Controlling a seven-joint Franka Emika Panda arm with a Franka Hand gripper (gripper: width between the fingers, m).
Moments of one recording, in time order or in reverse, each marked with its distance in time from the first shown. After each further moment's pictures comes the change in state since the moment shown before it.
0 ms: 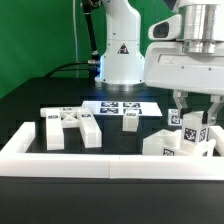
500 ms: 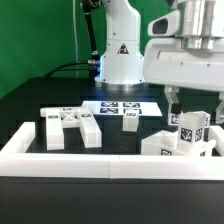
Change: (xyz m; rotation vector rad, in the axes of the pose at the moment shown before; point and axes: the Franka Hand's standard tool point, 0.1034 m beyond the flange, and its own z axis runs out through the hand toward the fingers) arm 0.000 -0.003 -0.015 0.019 0.002 -0.109
